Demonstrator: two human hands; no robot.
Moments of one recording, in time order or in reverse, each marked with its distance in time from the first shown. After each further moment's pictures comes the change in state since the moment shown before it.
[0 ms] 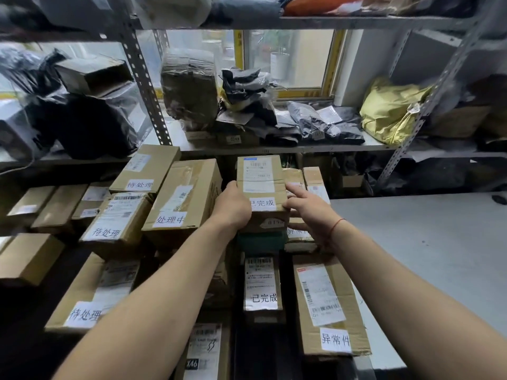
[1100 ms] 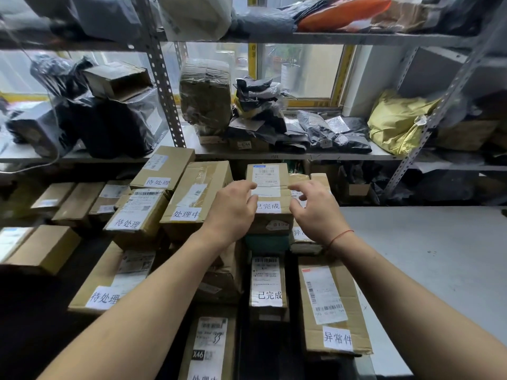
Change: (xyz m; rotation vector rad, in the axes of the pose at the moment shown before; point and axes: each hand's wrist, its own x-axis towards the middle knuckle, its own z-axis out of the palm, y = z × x) left_hand -0.053 0.000 -0.036 0.345 0.133 0.468; right_hand -0.035 -0.013 0.013 -0.788 0.317 -0.512
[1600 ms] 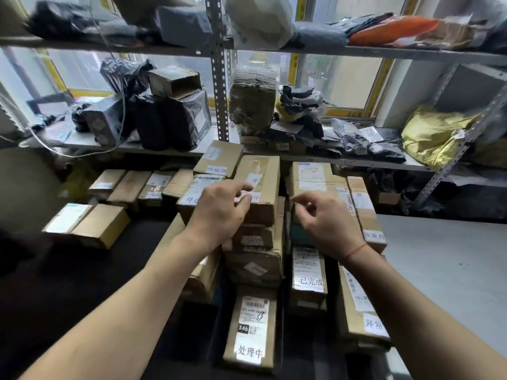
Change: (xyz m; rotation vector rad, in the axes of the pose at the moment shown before) left_hand -0.097 -0.070 -0.114 -0.024 0.167 0.043; right_hand -0.067 -0.109 0.034 0.033 -0.014 -0.159
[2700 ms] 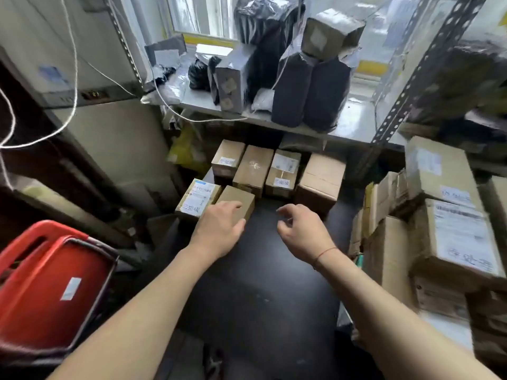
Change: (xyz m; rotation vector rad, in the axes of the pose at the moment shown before) left_hand -0.022 -0.475 -0.185 0.201 -0.186 -0.431; right_hand 0.153 -0.273 0.429 -0.002 -0.433 0.085
